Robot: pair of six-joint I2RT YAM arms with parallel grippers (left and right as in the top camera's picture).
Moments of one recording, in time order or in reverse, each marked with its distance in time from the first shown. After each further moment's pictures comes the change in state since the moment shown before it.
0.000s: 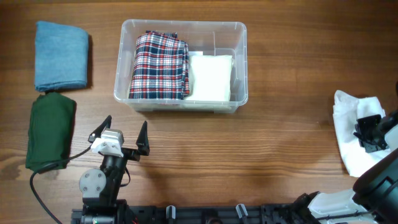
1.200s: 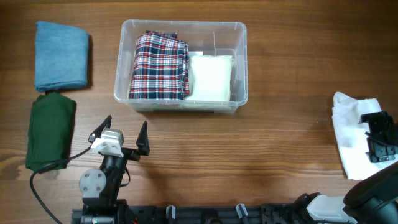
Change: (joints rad) left arm 0.000 0.000 0.000 0.000 0.000 0.000; right arm -0.046 -0.123 0.143 -0.426 -0.003 0.043
